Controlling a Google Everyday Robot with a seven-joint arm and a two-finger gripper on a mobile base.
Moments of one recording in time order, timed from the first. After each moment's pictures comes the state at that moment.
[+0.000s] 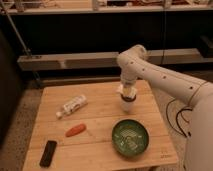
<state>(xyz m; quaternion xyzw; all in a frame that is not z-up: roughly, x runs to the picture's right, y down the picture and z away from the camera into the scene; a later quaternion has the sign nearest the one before) 0.127 -0.009 0.806 -0.24 0.03 0.08 0.97</state>
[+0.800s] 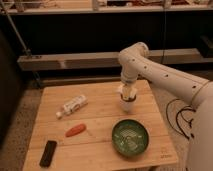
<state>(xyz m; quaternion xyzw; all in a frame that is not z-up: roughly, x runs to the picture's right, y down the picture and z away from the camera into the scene) 0.125 -0.014 0.797 -0.25 0.02 0.08 0.97</state>
